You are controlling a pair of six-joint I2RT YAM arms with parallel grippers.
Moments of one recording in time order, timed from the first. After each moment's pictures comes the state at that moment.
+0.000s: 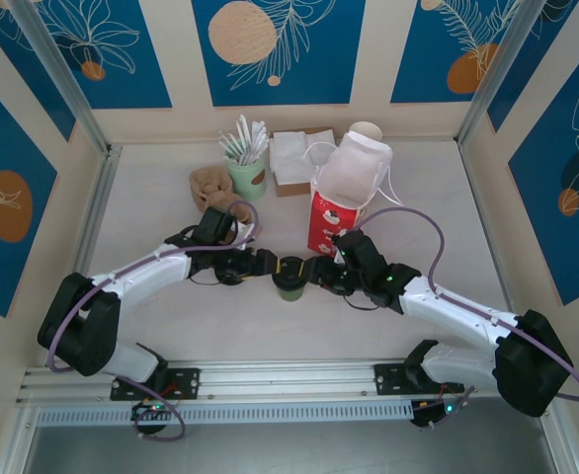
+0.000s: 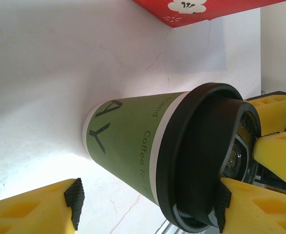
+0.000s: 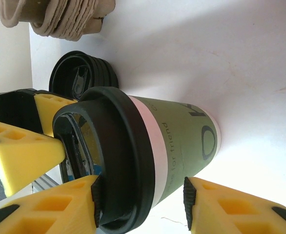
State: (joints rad) left arm -0.54 1.45 0.84 -0.35 0.66 -0.54; right arm 0.72 1.13 0.62 -0.24 -0.23 1.00
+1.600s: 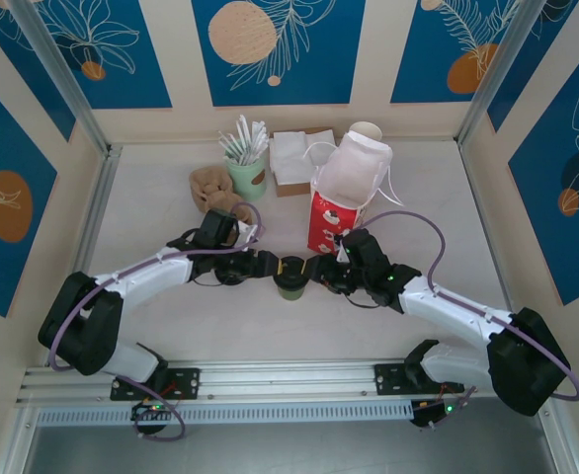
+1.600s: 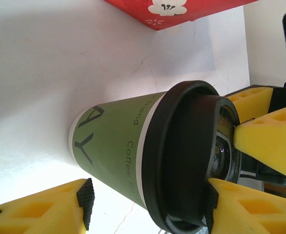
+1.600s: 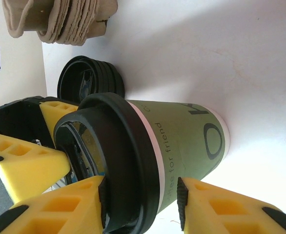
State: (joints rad) left arm -0.56 1.45 0.80 -0.25 0.69 -0.55; right arm 0.66 1.15 0.57 -0.14 -0.32 1.04
